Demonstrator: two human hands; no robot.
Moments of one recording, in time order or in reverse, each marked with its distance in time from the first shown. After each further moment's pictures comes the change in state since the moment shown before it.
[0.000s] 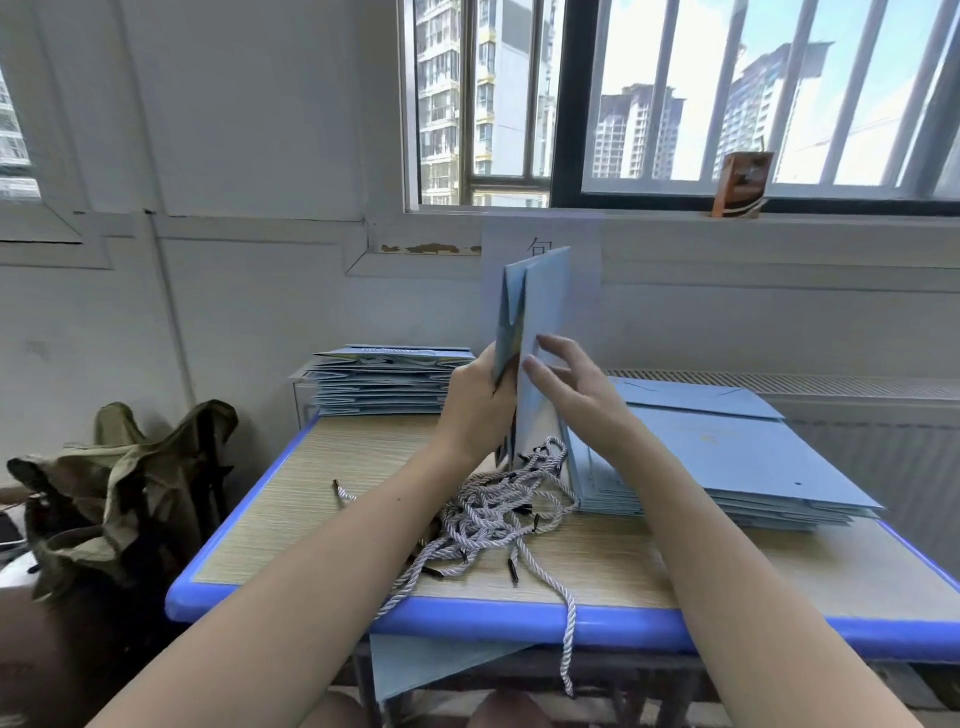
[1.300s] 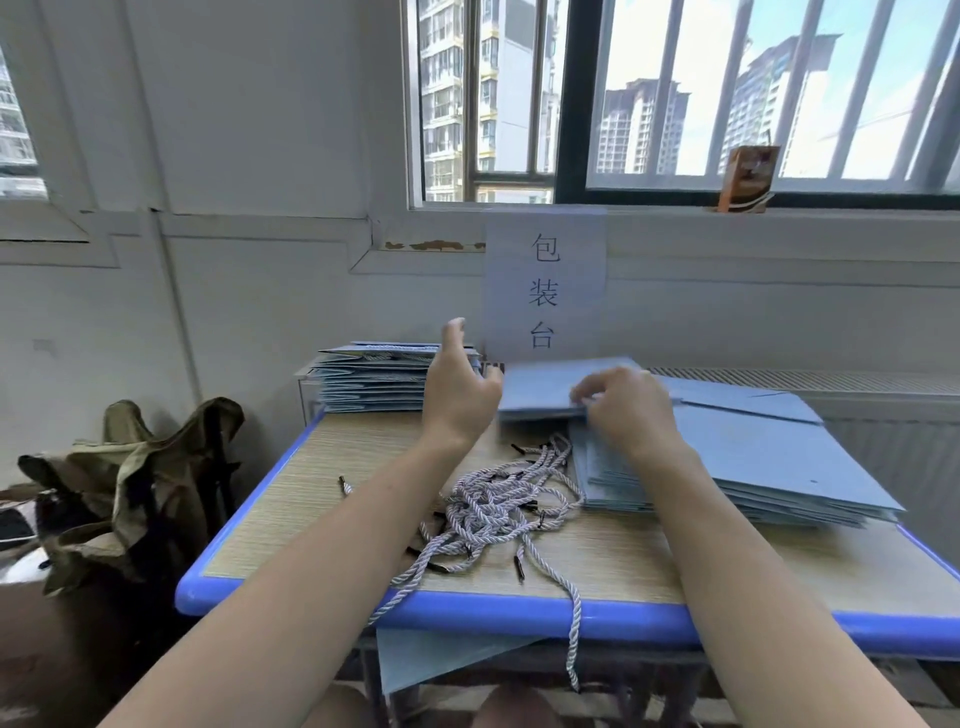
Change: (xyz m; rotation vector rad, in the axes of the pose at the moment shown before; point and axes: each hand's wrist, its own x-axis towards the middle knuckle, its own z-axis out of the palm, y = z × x) left_hand 0.008 -0.005 -0.014 0.174 0.099 -0.202; right_hand -0.002 0.014 -0.018 -0.713 0.211 0.148
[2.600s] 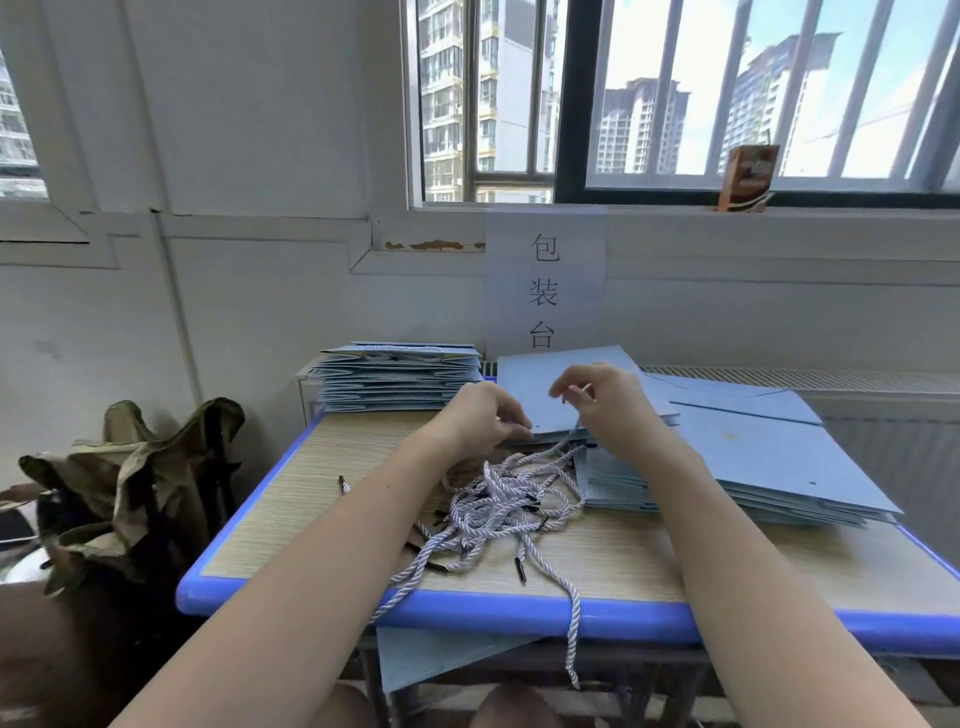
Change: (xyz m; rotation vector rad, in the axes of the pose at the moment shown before) left_hand 0.003 -0.019 0.004 0.287 -0.556 0.093; right_hand 0.005 0.001 0.008 0.259 -0.110 -0.112
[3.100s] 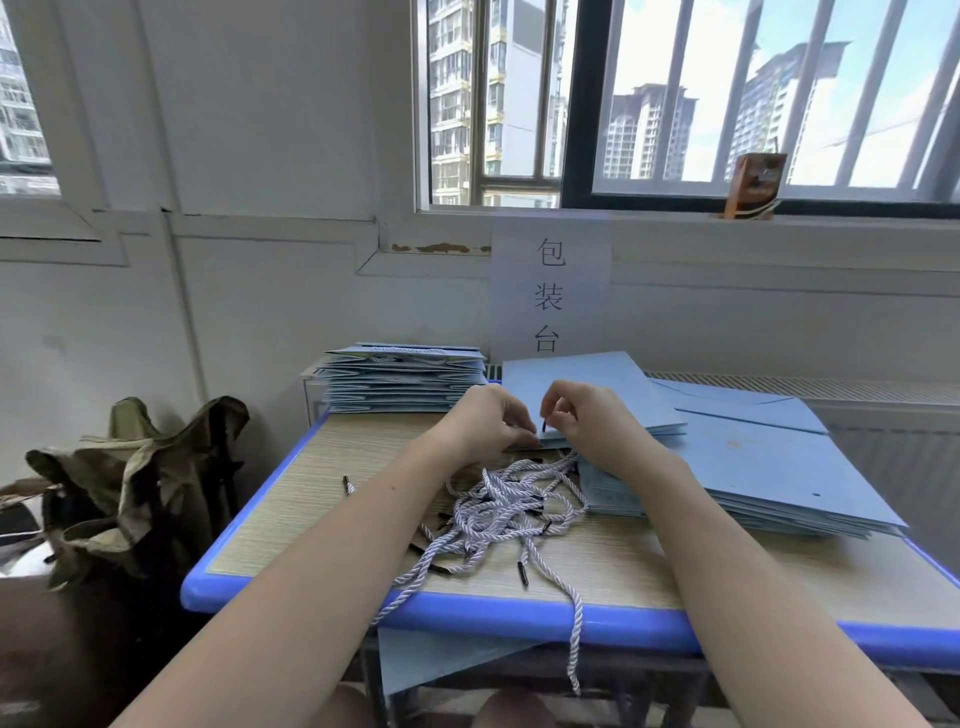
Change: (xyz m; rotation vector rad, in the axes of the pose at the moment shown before) left_hand 0.000 0.001 0.001 -0.017 0.004 0.018; right_hand -0.002 -0.007 0.012 -0.123 -0.150 -0.035
